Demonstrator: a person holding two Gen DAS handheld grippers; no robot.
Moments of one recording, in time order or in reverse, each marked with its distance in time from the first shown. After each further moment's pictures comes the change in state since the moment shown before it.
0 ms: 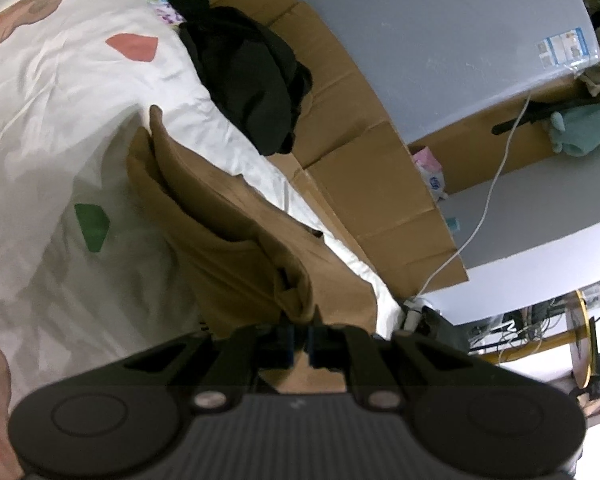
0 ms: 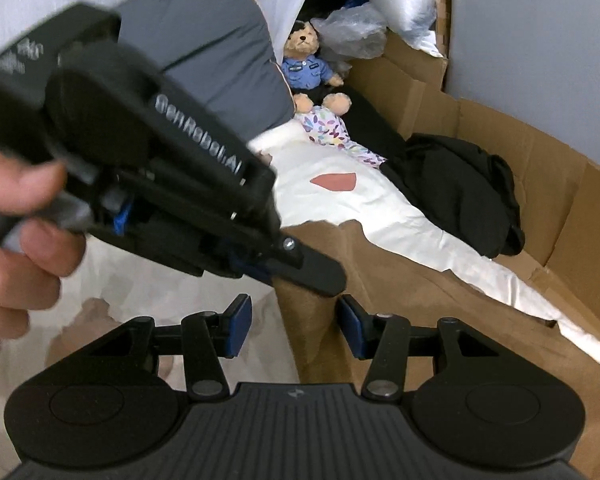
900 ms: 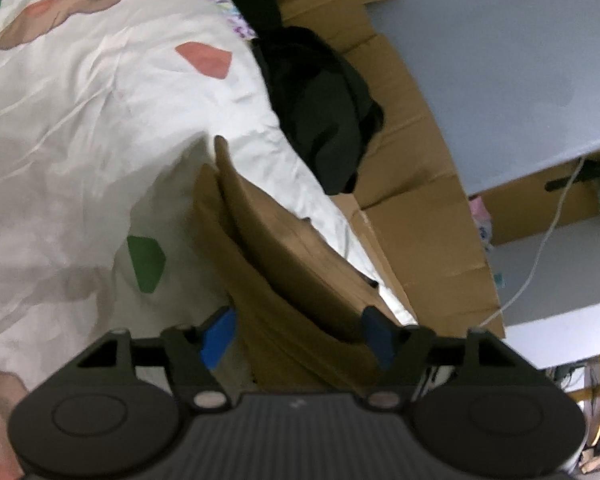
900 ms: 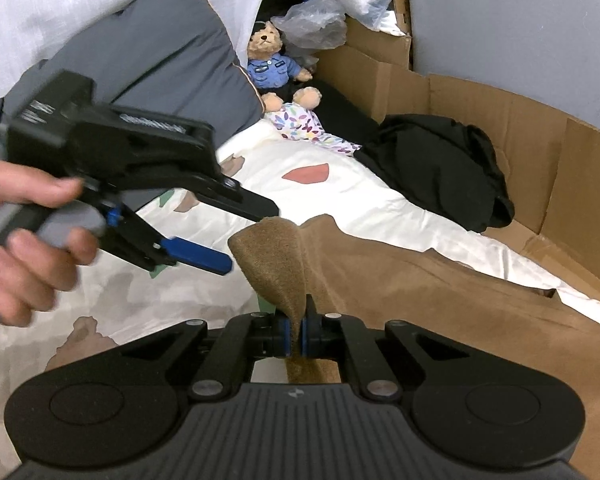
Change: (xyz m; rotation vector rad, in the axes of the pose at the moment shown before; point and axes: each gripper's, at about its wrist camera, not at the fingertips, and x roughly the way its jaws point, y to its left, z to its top) left arm 0.028 0.060 0.048 -0.142 -0.083 0.092; right arm 0.010 -0.048 -0.012 0.107 -0.016 0.036
